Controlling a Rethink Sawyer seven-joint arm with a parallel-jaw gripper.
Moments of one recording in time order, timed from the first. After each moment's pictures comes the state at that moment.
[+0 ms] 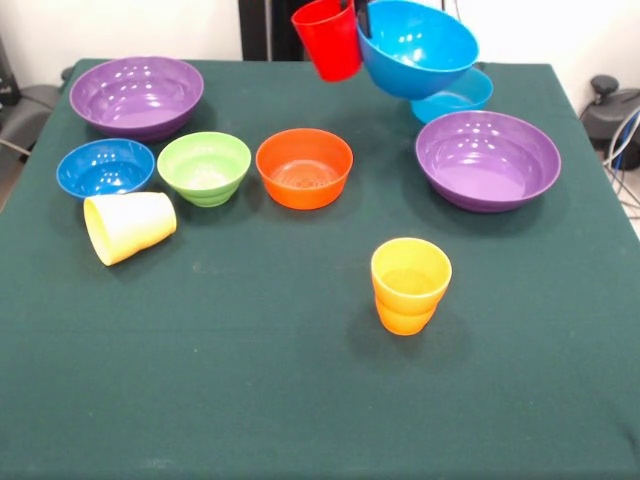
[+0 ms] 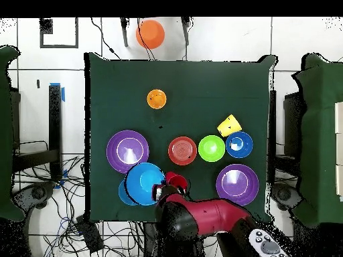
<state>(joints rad) -0.66 -0.85 0.38 2.33 -0.48 0.04 1.94</state>
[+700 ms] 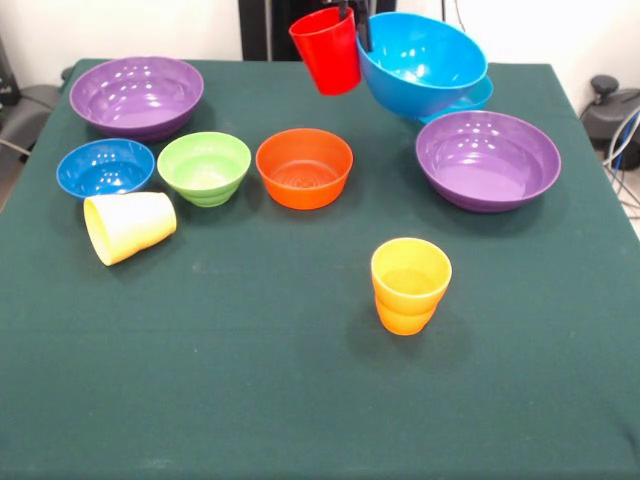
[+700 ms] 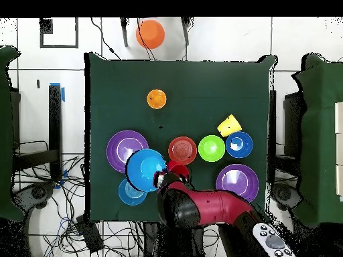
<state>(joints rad) -0.67 -0.85 0.40 2.27 -0.38 0.05 1.94</state>
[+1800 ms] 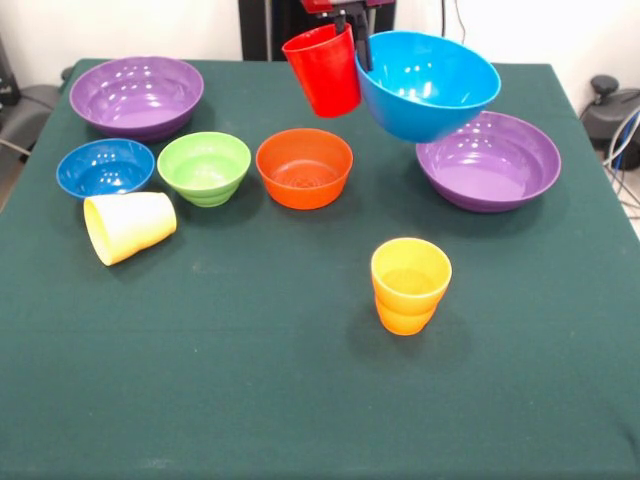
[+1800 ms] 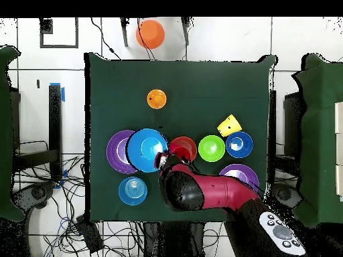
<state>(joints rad) -0.69 -0.85 0.46 2.19 -0.30 0.06 1.94</state>
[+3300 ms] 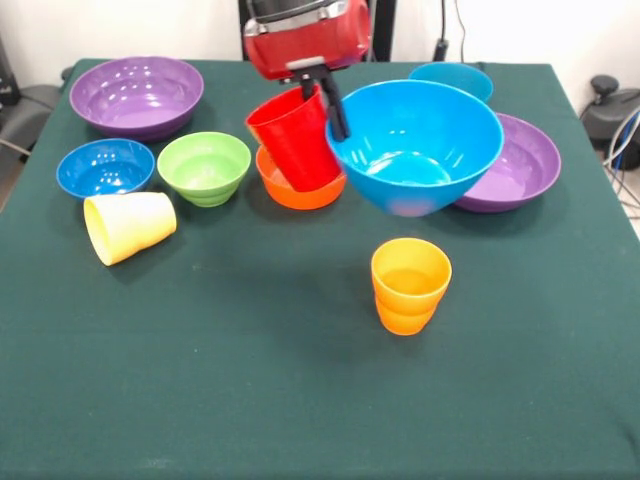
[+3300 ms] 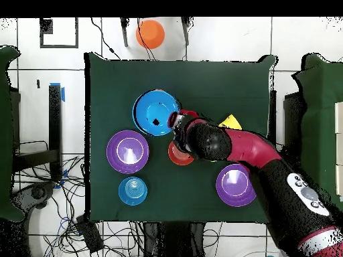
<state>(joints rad) -0.83 -0.67 0.65 1.86 -0.27 0.34 1.94</state>
